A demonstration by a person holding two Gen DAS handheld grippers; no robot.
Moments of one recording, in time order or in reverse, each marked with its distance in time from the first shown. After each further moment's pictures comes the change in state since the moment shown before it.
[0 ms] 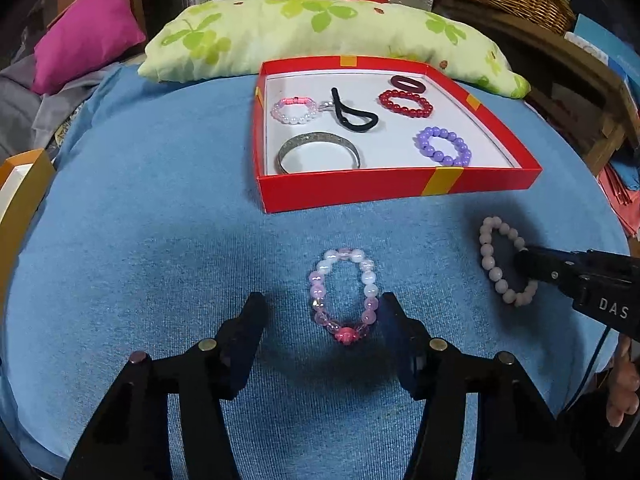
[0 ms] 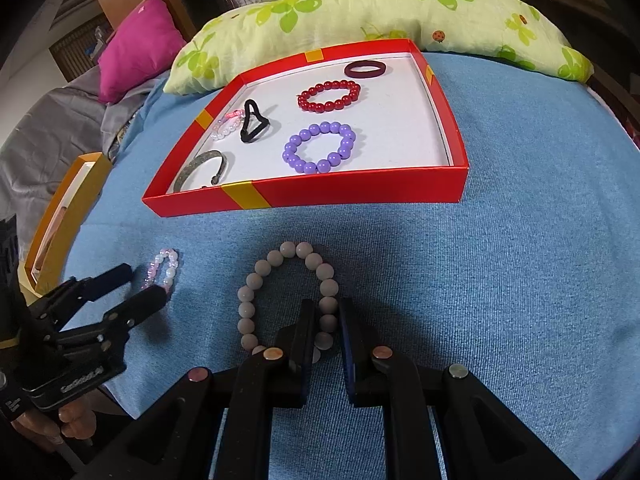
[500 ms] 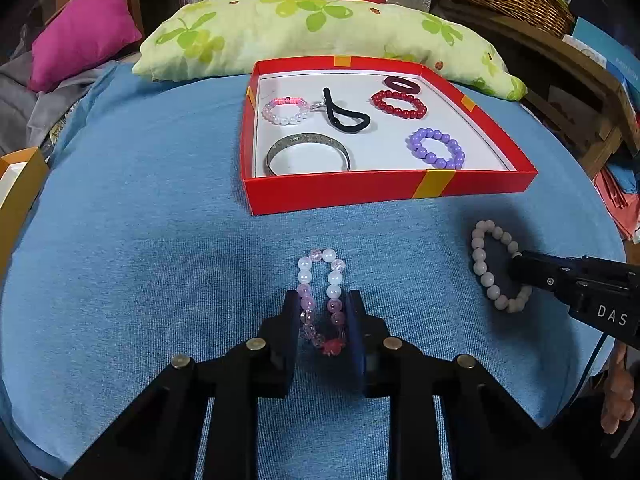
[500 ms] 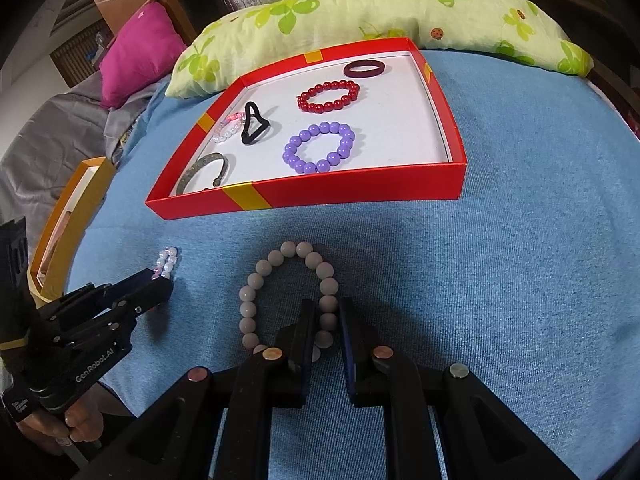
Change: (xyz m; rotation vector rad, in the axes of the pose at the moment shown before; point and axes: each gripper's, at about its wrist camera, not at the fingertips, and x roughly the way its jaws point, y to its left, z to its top) left arm 0.002 -0.004 0.001 -0.007 0.002 -0.028; right arm -0.001 -0.004 -0.001 0.016 -0.002 0.024
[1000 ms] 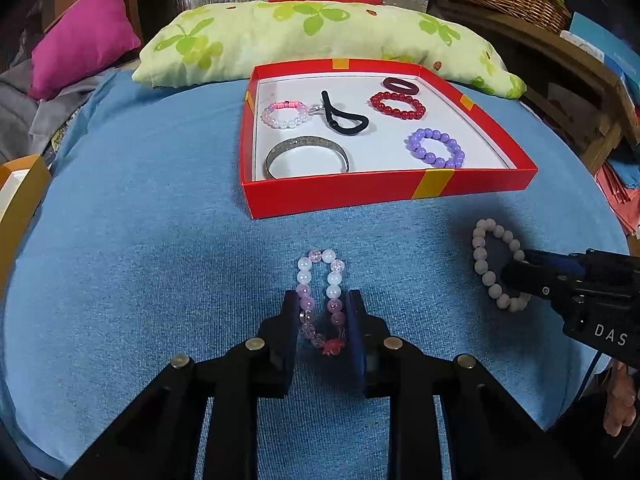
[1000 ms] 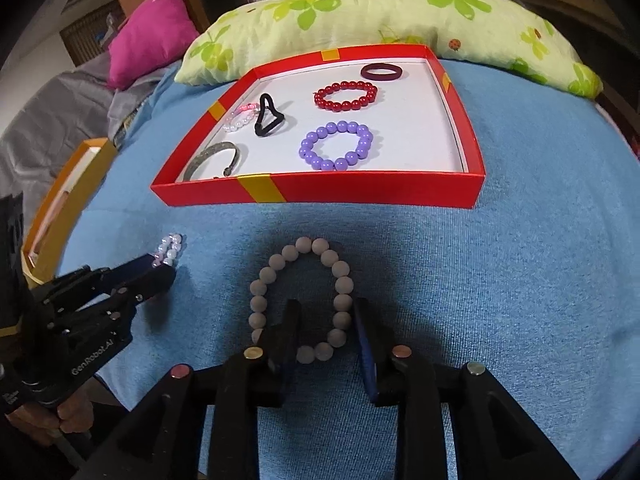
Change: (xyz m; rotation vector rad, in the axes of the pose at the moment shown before) left arm 0.000 -0.003 -0.001 0.026 -0.018 0.023; right arm 0.001 0.017 -0.002 -0.078 0.000 -0.047
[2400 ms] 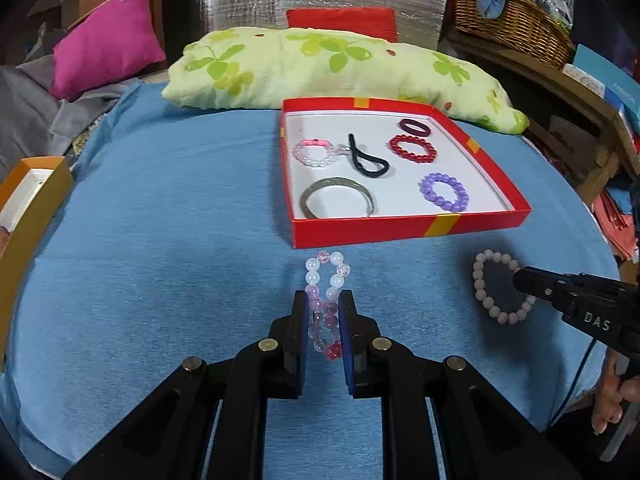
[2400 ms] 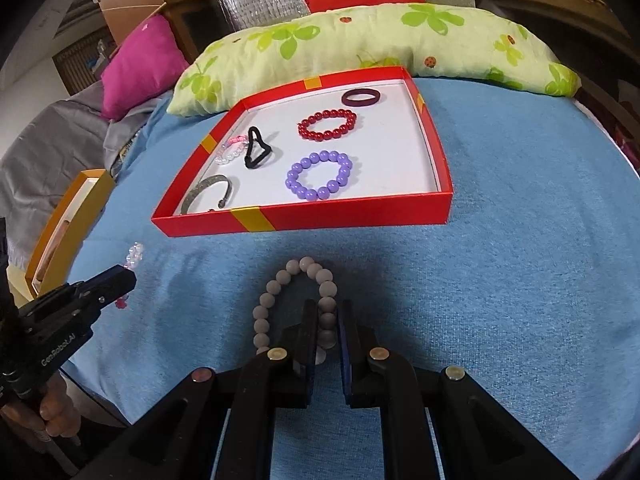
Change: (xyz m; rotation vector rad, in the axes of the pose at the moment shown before) left arm -0.034 0.027 0.006 -0.058 -0.086 0.011; right arm -0.014 -0.011 0.003 0.067 -0.086 0.008
